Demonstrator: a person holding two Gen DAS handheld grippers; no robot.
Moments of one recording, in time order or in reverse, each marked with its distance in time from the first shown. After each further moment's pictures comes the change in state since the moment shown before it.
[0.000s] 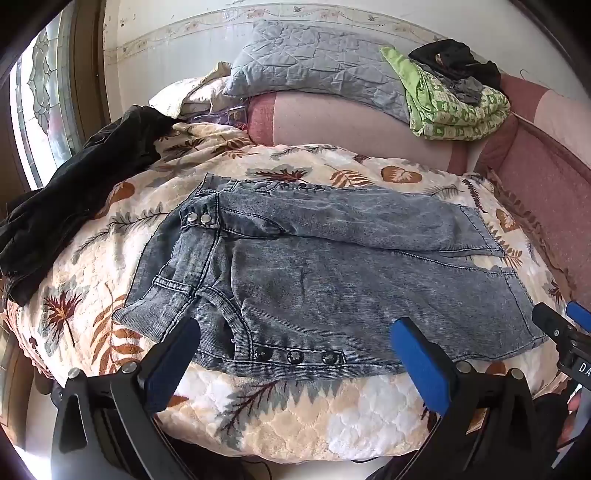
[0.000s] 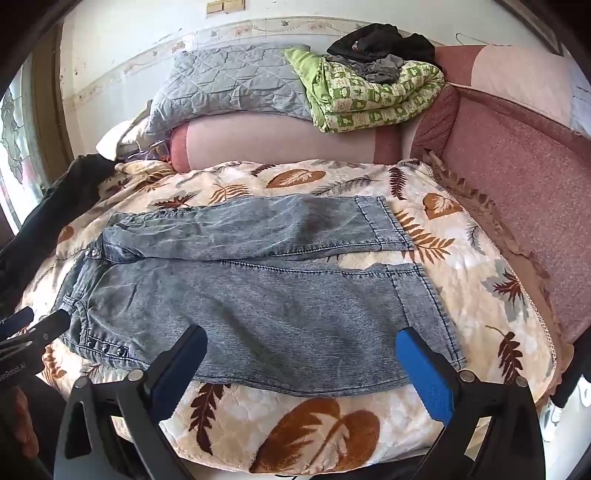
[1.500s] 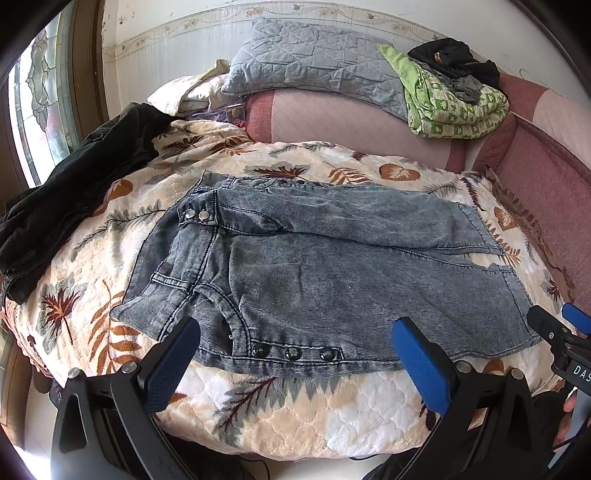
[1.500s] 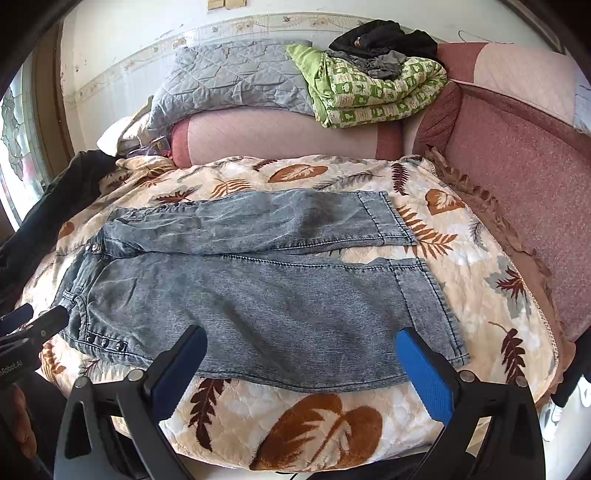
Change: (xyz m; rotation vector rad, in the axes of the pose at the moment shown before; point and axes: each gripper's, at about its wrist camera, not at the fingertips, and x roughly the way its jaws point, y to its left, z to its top) left arm -0.002 -0.001 -0.002 0.002 0.012 -0.003; right arm 0.003 0.002 -0.005 -0.003 0.008 0.001
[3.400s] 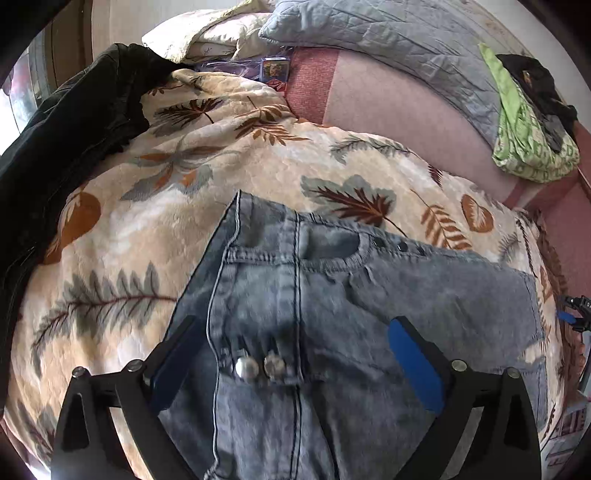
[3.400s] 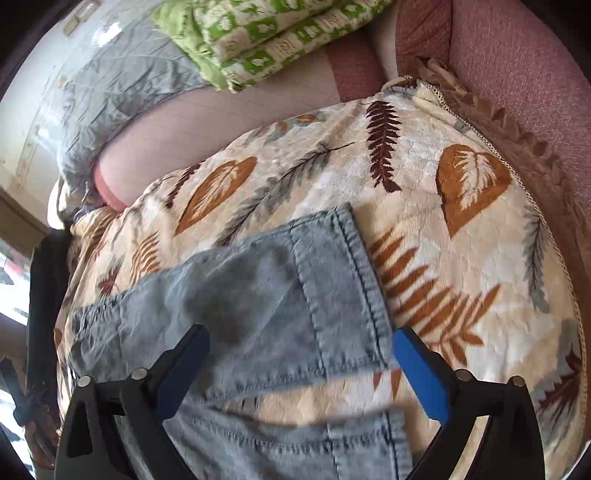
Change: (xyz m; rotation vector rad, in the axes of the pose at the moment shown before) left arm 0.195 0.140 0.167 -0.122 0.257 -0.049; right arm 0.248 -0.180 0.182 0.320 0.350 0.186
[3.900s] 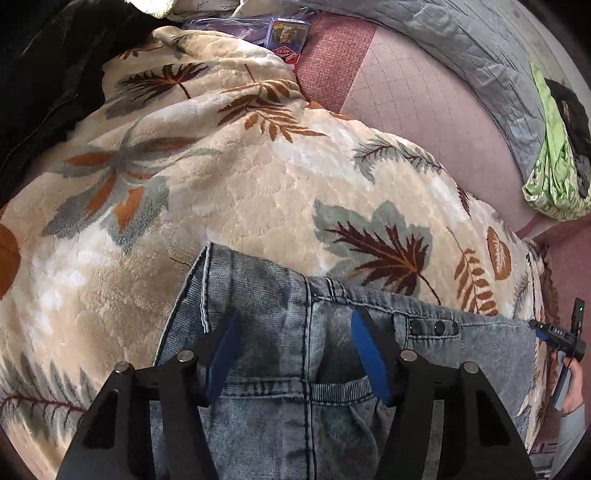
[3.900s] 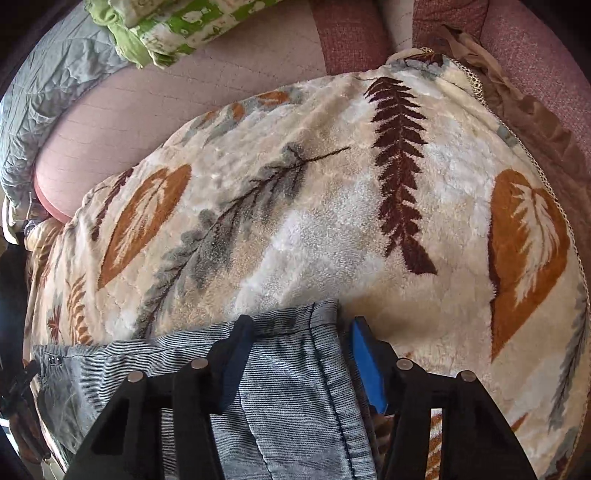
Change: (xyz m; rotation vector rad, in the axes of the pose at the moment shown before) left arm 0.091 0.018 0.074 -0.102 0.076 -0.118; right arm 0.099 -0.003 0.074 -0.053 0.098 -0.128
